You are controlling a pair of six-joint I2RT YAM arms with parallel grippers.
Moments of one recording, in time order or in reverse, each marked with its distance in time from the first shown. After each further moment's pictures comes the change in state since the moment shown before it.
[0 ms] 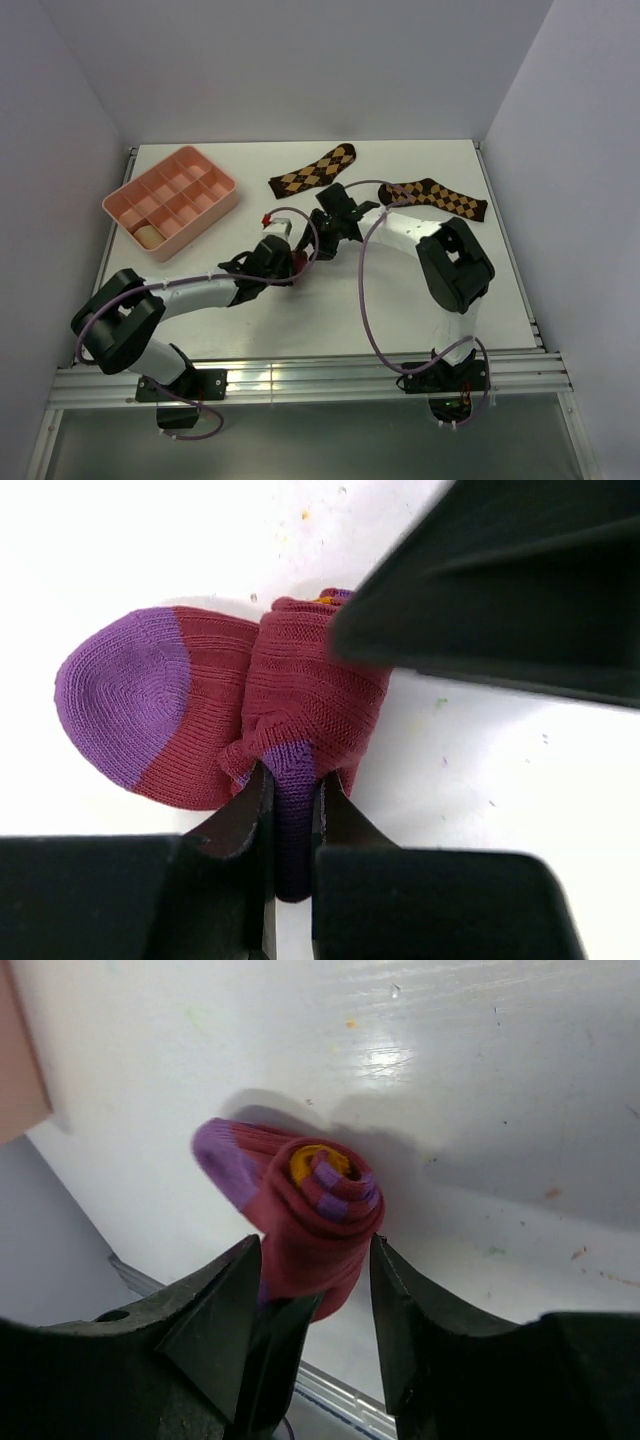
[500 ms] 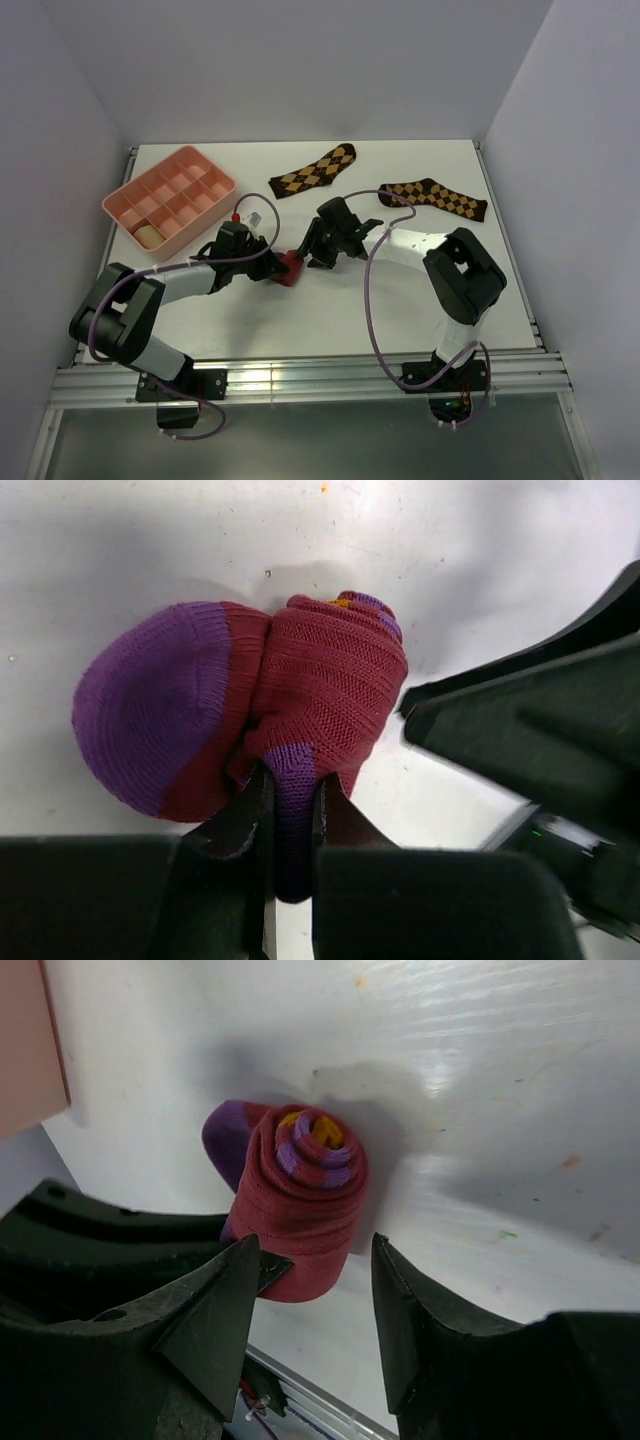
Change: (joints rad) left arm 0.341 0.003 -0.106 0.138 0.595 -0.193; right arm 0.047 -0.131 -0.193 0.187 0.082 0.056
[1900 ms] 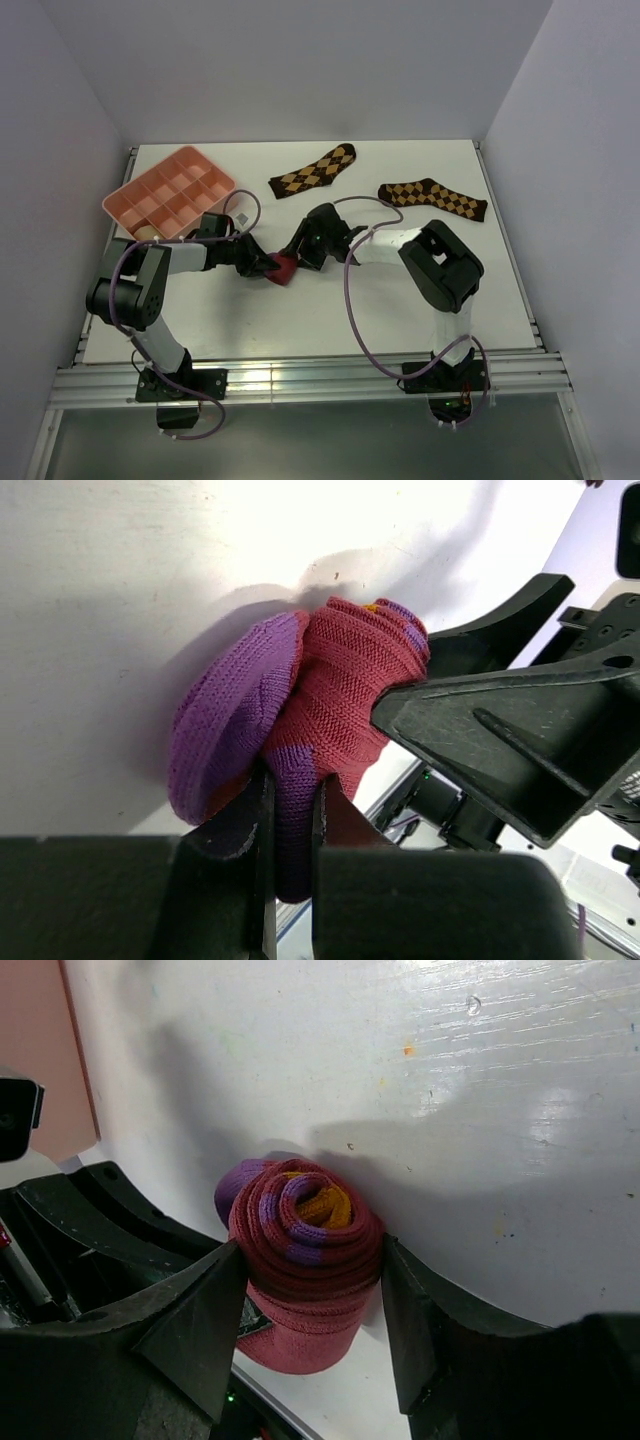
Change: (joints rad) left arm 0.240 0.209 0.127 -0.139 0.404 -0.068; right arm 0.040 0.148 0.006 0.227 0.019 0.079
